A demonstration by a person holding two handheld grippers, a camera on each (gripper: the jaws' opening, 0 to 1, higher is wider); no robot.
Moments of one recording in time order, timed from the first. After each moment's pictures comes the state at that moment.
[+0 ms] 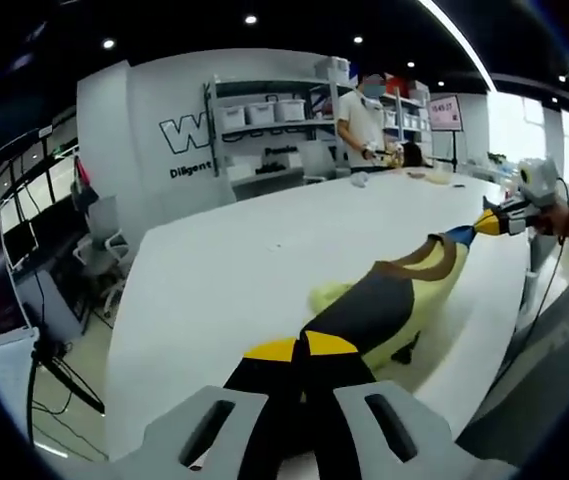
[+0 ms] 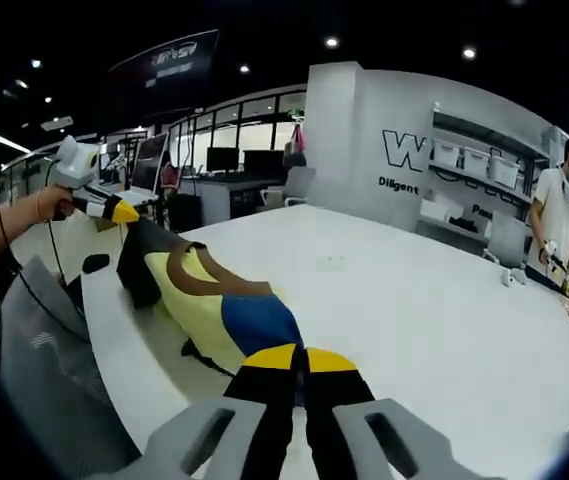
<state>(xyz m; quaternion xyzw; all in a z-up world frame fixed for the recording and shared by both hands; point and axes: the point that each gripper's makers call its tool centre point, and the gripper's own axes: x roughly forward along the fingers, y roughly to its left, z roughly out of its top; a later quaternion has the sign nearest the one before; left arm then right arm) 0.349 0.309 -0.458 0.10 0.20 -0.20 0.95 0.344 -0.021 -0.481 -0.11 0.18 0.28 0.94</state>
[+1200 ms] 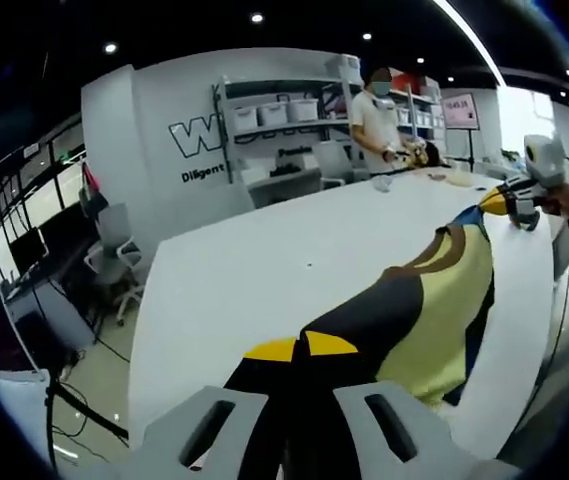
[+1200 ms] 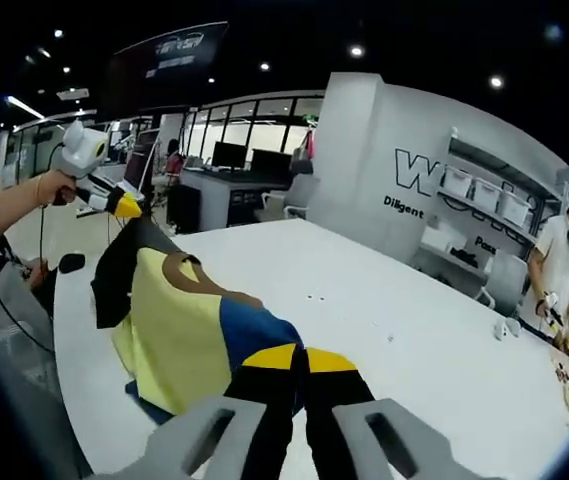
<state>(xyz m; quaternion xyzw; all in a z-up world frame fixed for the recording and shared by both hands) 0.451 0.323 -0.438 0.11 0.20 -0.17 0.96 0.460 -0.003 -0.436 -0.17 0.16 0.28 0.93</state>
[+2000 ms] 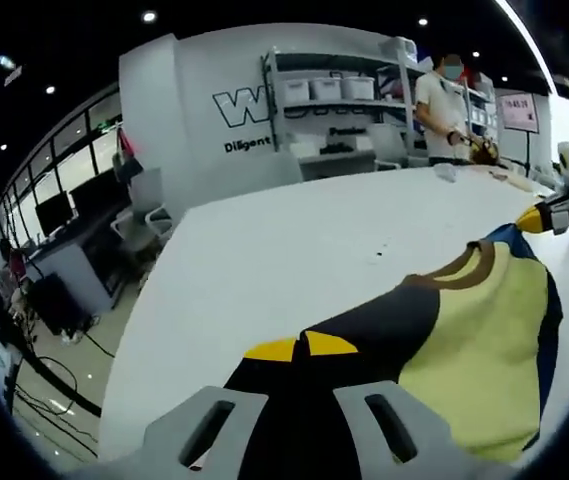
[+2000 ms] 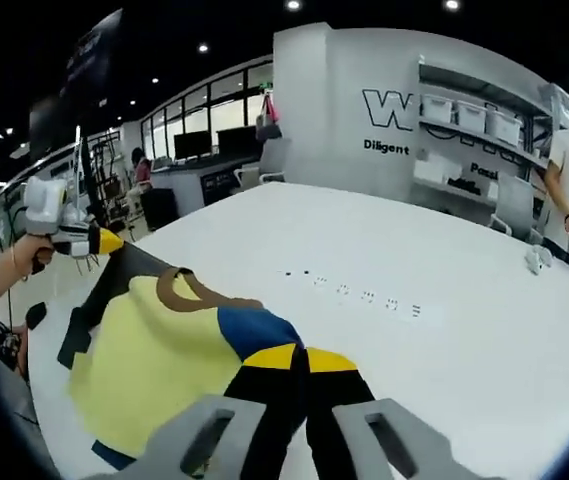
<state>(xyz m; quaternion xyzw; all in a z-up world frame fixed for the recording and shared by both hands) 0.582 0.345 -0.540 0.09 0.25 -0.07 0.96 0.593 0.010 -0.542 -0.06 0.28 0.24 0.93</state>
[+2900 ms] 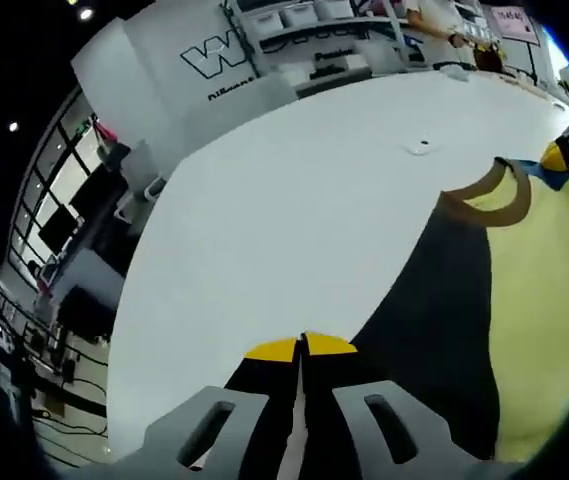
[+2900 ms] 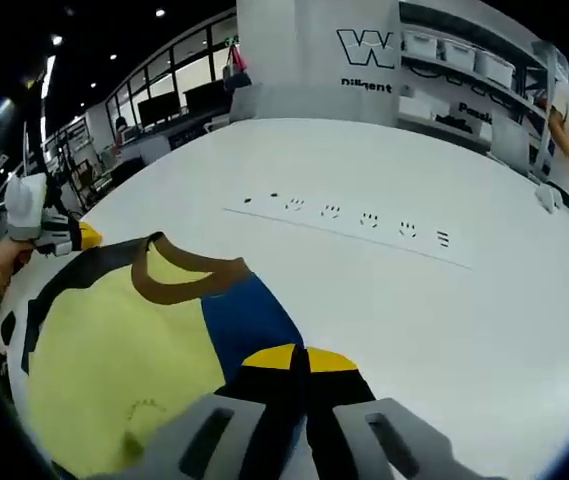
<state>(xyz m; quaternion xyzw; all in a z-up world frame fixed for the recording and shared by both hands) 0.636 0.380 -0.631 0.15 0.36 -0.04 0.92 0.633 0.019 -0.638 -0.05 0.37 0.20 0.91</state>
